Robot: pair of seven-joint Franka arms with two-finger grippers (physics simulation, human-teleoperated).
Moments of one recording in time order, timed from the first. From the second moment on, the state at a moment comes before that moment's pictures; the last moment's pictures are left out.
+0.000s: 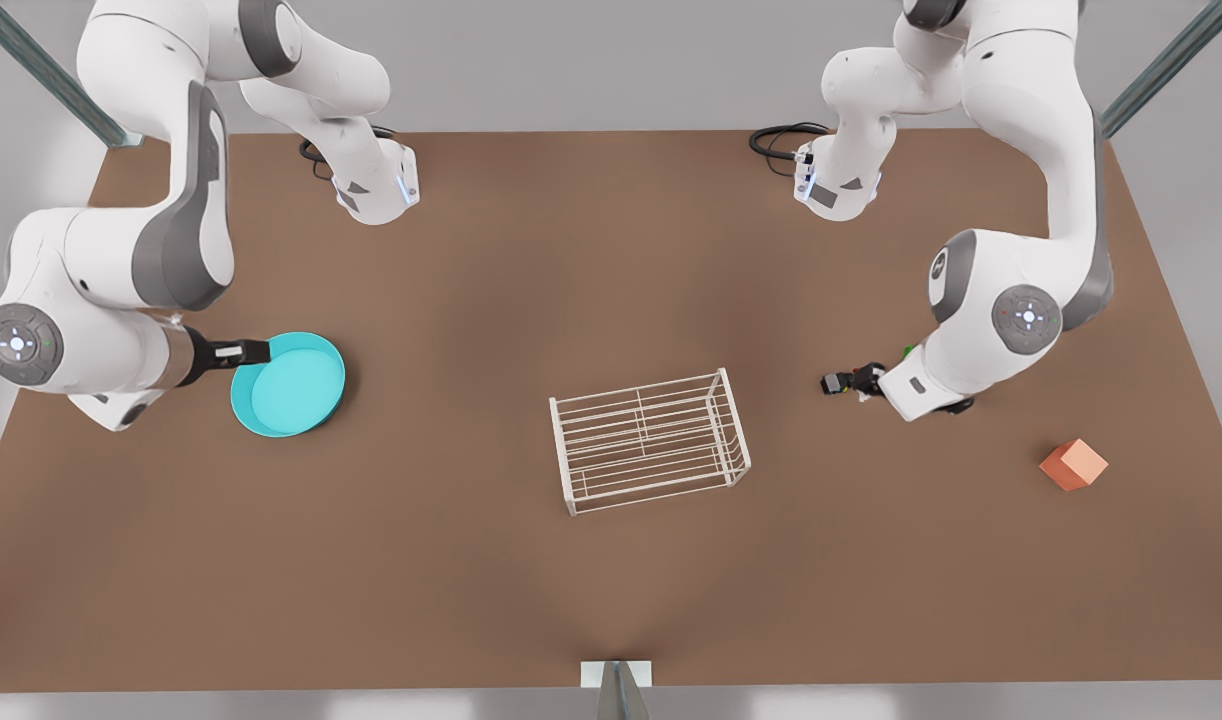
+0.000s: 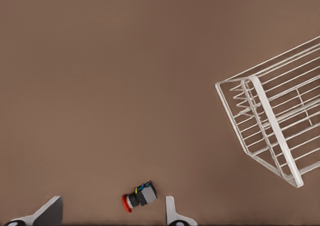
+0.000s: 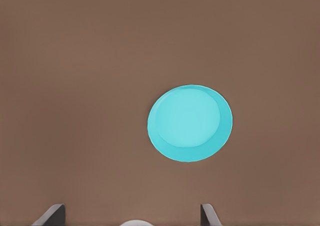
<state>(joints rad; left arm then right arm) -0.05 0.23 -0.14 -1.71 0.02 1.86 0.08 0.03 0.36 0.00 -1.23 -0.04 1.24 -0.10</state>
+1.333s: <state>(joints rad) -0.09 0.01 -0.17 -2.23 0.19 2.12 0.16 -0.31 0.48 -0.14 -2.04 0.19 2.15 -0.59</state>
